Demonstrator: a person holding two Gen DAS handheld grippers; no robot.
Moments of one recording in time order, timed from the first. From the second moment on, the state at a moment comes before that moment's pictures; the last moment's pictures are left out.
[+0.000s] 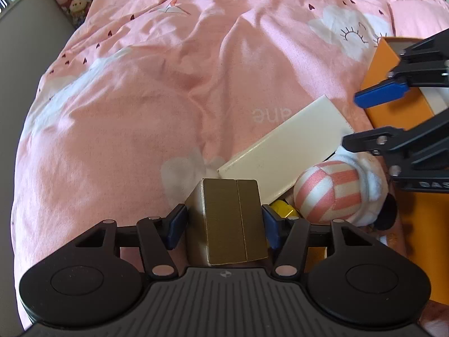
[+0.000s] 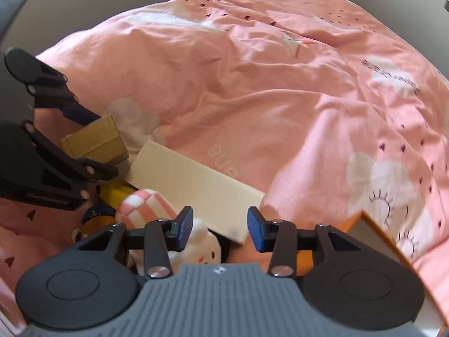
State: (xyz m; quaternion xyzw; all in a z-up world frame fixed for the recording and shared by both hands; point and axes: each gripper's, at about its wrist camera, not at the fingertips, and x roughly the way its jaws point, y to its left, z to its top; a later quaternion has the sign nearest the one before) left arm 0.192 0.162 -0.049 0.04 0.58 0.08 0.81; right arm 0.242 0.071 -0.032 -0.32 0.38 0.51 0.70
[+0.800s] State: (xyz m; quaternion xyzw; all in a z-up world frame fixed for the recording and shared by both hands) left arm 0.178 0.211 -0.031 -0.20 0.46 0.14 0.85; right arm 0.238 0.162 -0.070 -0.53 0.35 0.60 0.49
